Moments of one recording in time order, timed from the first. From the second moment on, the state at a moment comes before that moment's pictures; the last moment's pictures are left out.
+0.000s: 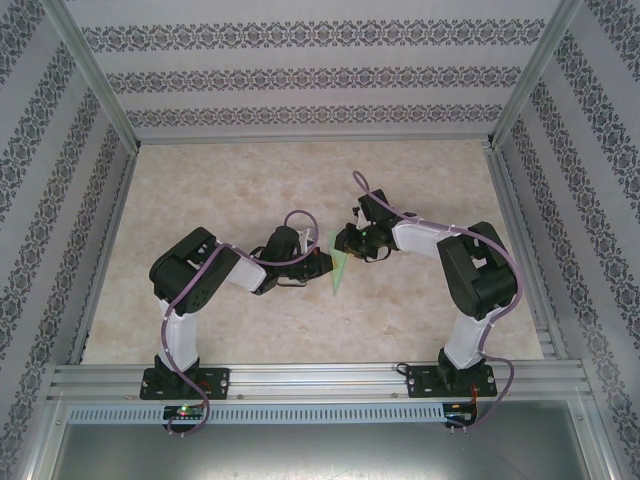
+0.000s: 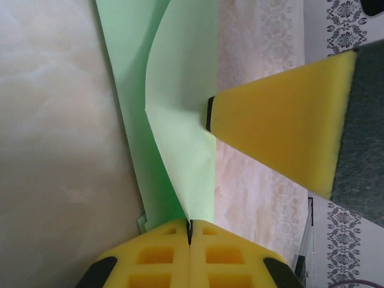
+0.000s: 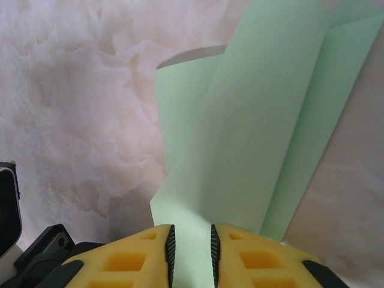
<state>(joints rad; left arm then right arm) -0.61 1.98 0.77 0.66 0.53 -0.97 0.43 1.82 1.02 -0.26 -0.42 0.70</state>
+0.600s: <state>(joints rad) -0.61 1.99 0.78 0.66 0.53 -0.98 0.43 1.85 1.02 -0.29 -0.39 0.68</state>
